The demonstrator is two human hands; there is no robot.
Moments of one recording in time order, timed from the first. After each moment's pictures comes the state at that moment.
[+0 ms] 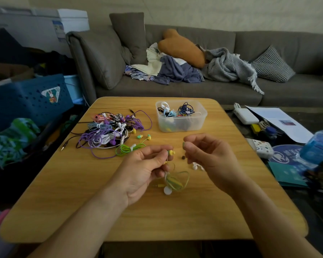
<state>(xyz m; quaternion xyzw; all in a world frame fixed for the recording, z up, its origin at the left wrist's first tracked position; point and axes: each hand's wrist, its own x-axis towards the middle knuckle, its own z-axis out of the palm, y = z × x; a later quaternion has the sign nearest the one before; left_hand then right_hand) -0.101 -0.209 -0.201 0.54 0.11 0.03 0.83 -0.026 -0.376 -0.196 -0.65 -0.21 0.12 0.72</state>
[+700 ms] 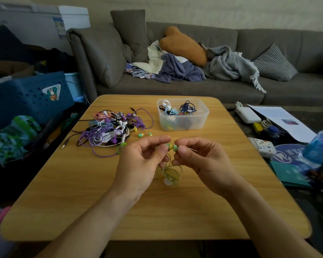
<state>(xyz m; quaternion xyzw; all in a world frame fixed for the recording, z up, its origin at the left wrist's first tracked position) -0.105 -0.213 -0.199 0.66 0.03 0.22 0.72 -0.032 -0.363 -0.202 -0.53 -0.27 0.21 0.78</state>
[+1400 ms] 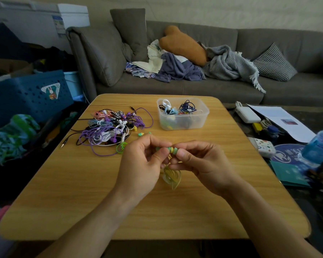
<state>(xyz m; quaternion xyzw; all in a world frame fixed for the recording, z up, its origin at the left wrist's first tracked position) -0.108 -0.214 -0.199 0.72 0.01 0.26 0.64 -0.037 -0.362 -0.201 -0.55 -0.24 0.23 0.77</state>
